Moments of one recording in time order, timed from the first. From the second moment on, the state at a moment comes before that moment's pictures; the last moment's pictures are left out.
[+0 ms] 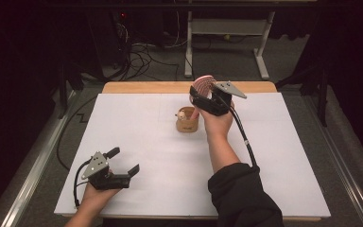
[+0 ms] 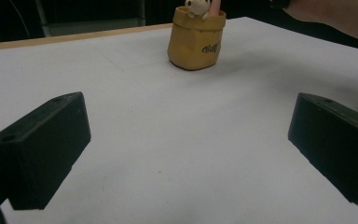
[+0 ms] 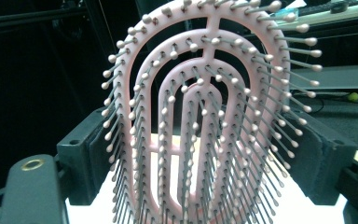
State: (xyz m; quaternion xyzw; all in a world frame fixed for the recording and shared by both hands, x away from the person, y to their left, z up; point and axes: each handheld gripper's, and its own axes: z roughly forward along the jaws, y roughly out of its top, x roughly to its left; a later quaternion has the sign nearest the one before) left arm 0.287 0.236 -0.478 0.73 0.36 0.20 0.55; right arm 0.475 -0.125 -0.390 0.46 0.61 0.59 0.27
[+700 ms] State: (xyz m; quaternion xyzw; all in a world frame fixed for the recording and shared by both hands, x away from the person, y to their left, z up) left arm 0.286 0.240 -0.477 0.72 0.36 0.21 0.55; right arm 0.473 -0.131 -0.387 0.48 0.60 0.59 0.26
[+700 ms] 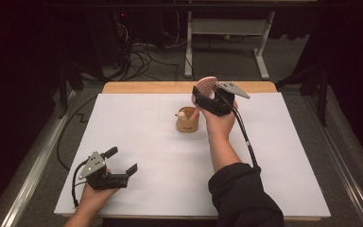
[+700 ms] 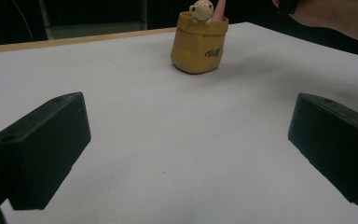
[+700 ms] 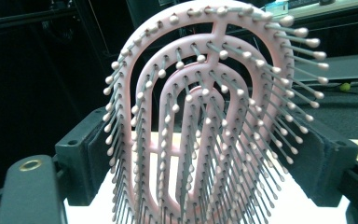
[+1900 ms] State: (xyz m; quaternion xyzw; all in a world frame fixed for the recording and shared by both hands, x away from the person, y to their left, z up) left arm 0.286 0.240 -0.476 0.72 0.36 0.21 0.55; right arm 0.484 -0.136 -0.394 0.50 0.59 0.58 0.27
